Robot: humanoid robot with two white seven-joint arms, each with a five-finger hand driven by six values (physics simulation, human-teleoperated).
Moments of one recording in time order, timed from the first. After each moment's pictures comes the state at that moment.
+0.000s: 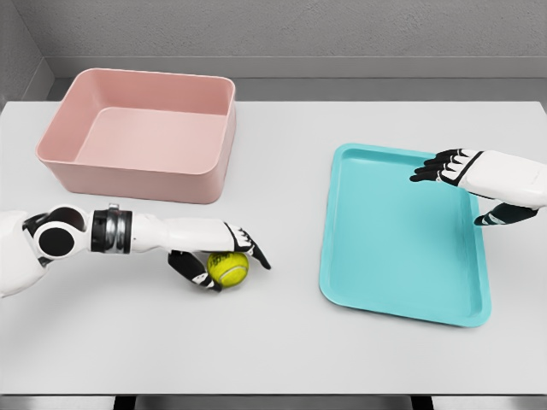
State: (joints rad) left arm -0.81 0.76 -1.22 -1.45 0.10 -0.61 -0.45; right arm -0.36 -1.09 0.42 -1.62 0.23 -0.61 0.42
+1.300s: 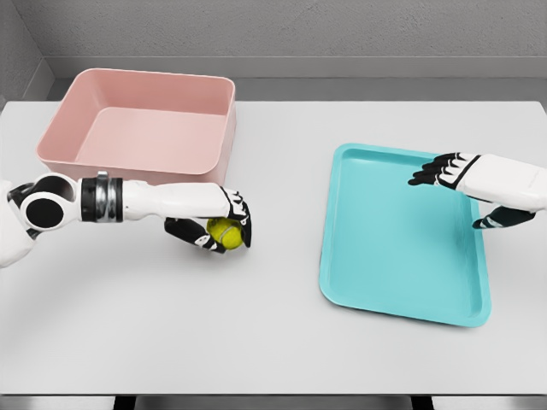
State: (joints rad) left arm -0.91 0.77 -1.21 -1.45 0.10 -0.61 -0.42; right arm -0.35 -1.08 0.43 -1.62 0.23 -0.61 0.42
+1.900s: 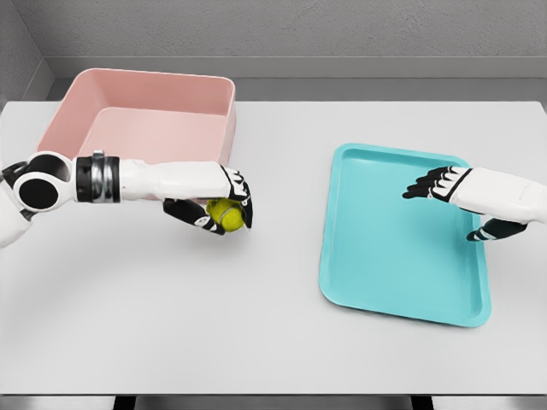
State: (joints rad) left arm -0.97 0.77 -1.21 -1.45 0.10 -0.61 -0.42; right arm -0.32 -1.06 0.43 -1.62 0.24 -0.61 0.43
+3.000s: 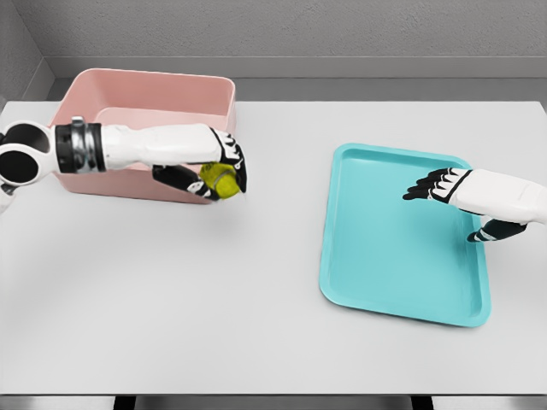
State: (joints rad) left arm -1.03 0.79 -1.16 -1.45 0.10 -0.61 -0.41; right arm -0.33 -1.06 0.43 -1.61 0.25 -0.61 0.45
